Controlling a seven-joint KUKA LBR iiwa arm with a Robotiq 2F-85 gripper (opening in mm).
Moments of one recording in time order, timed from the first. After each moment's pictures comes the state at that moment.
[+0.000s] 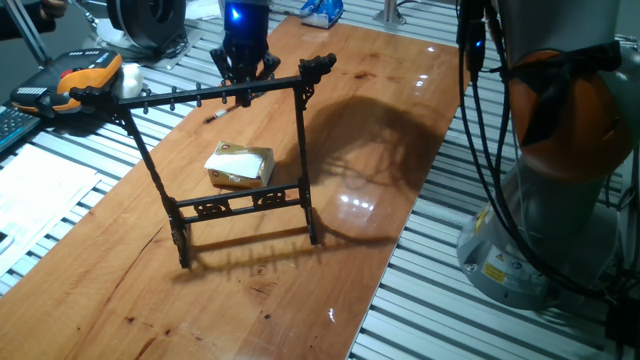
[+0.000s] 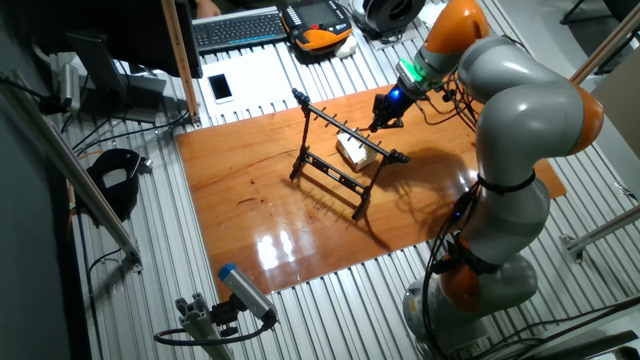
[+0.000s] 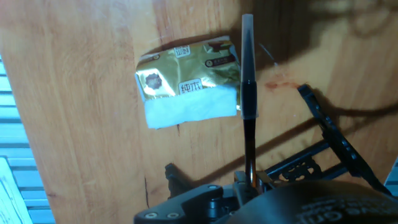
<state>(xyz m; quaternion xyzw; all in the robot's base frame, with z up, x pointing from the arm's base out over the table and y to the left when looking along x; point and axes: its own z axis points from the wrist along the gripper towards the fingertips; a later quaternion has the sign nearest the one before) 0.532 0.035 0.232 -0.66 -0.70 -0.15 0.20</state>
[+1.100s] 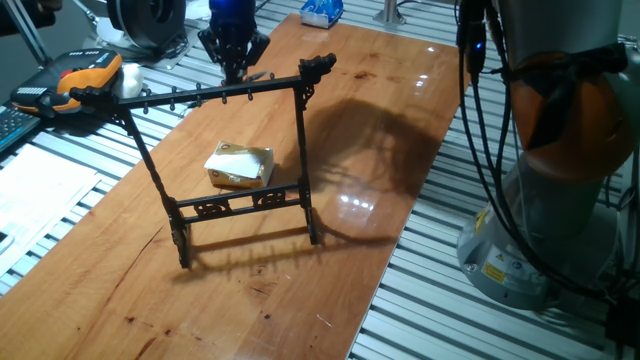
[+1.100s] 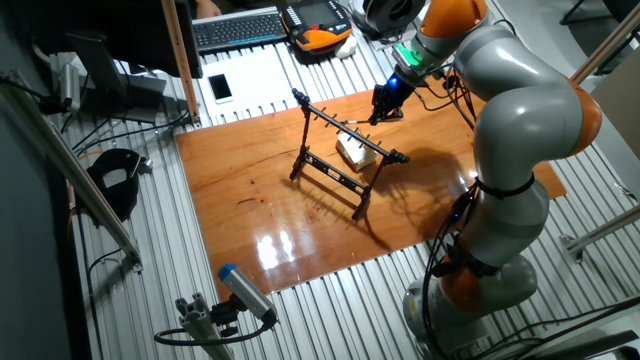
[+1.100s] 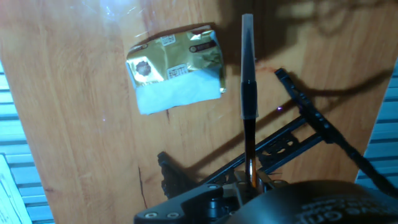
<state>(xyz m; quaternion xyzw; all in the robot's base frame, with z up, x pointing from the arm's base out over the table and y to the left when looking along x) 0.526 0.042 0.274 -0.68 -0.69 -0.12 0.21</state>
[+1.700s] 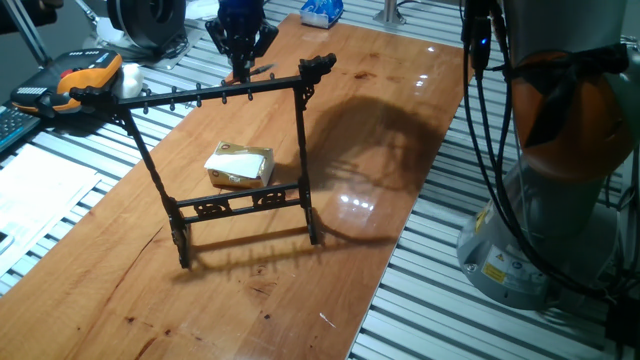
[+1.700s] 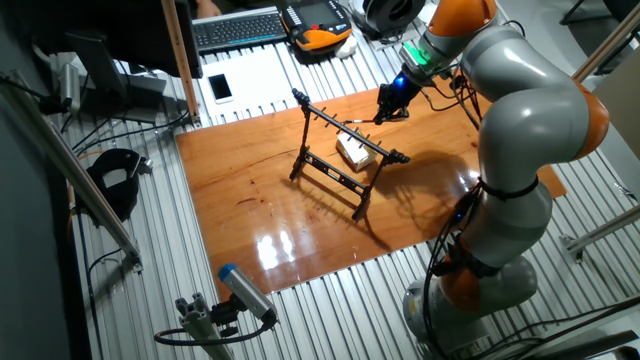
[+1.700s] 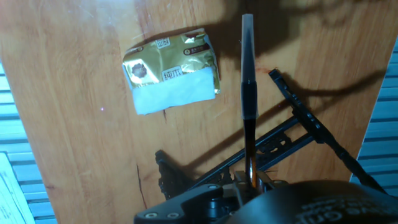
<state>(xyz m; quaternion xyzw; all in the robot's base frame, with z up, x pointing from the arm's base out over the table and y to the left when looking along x) 0.521 0.037 0.280 -0.68 -0.69 -0.13 0.21</state>
